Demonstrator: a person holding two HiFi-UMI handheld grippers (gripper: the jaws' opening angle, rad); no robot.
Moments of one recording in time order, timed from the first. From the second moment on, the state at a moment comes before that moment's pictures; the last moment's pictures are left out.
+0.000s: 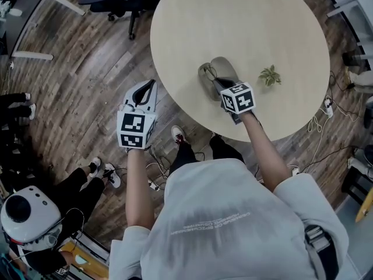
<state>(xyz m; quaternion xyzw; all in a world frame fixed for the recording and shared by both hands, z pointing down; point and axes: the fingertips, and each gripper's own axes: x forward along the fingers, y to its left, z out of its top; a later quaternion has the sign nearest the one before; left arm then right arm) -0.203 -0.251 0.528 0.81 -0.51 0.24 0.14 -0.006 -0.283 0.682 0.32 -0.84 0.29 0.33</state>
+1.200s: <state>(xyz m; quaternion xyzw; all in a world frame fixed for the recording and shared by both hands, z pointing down) -0.217 -0.227 0.545 0.80 -0.52 0.25 0.16 -0.031 -0.270 0.712 0.27 -0.82 0.40 0.31</state>
